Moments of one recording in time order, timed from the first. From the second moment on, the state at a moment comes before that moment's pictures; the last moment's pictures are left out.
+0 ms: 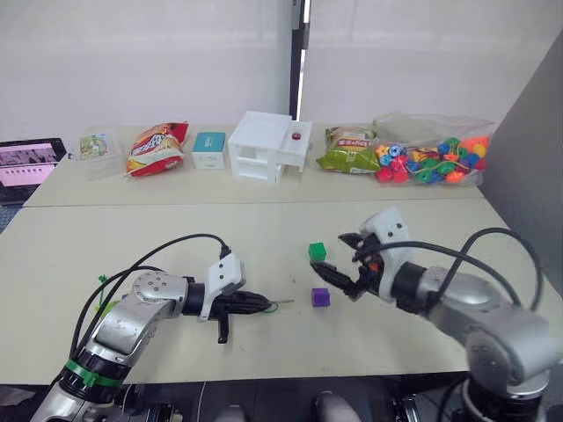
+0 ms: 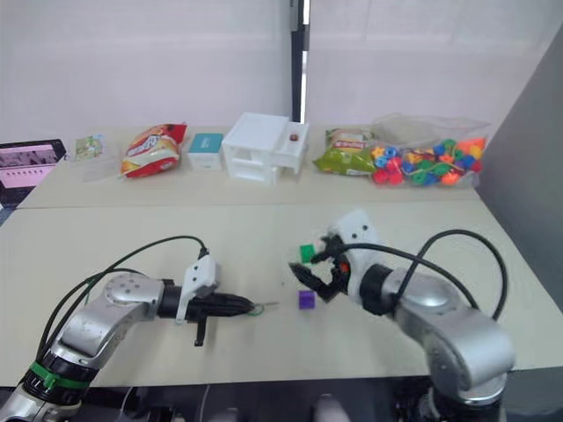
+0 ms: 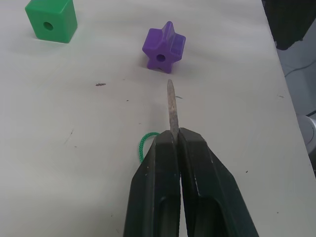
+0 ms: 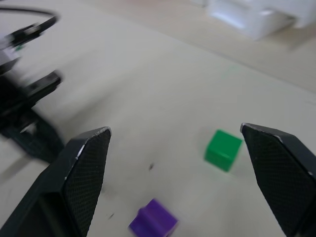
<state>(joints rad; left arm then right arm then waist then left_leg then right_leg) -0.31 0.68 -0.20 -0.23 -0.35 0.50 -1.11 -0.37 -0.59 -0.06 -0.77 0.56 1.21 0.69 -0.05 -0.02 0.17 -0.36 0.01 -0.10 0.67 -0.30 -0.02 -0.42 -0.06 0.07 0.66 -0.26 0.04</state>
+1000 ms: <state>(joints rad) -0.41 0.67 -0.29 -0.34 -0.33 0.66 -1.04 -0.58 -0.68 0.41 0.03 0.13 0.26 1.26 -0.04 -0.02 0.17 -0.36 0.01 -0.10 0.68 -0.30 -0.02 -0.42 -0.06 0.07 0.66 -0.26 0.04</state>
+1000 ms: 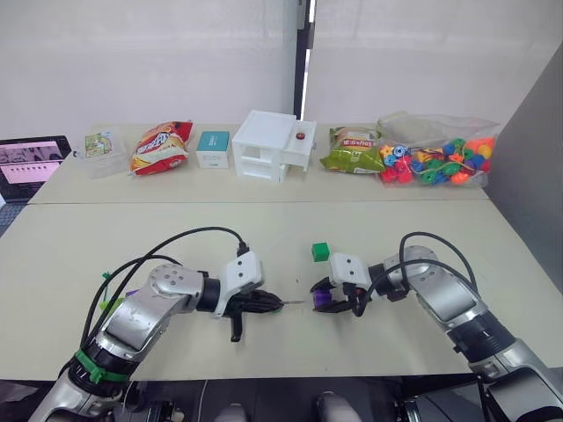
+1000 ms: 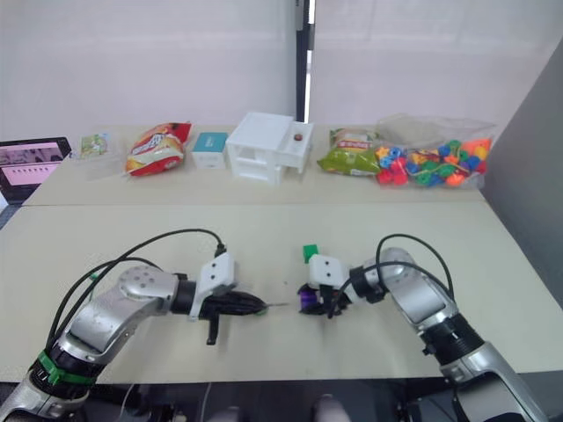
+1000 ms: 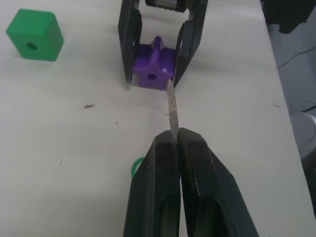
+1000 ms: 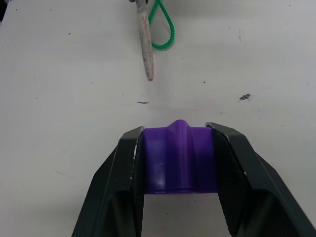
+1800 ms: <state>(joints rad) -0.47 0.65 -0.37 -0.33 -0.27 0.70 -1.00 -0.57 -0.68 0.41 -0.03 0.12 0.31 1.24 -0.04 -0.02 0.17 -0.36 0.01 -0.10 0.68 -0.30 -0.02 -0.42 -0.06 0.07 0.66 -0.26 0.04</state>
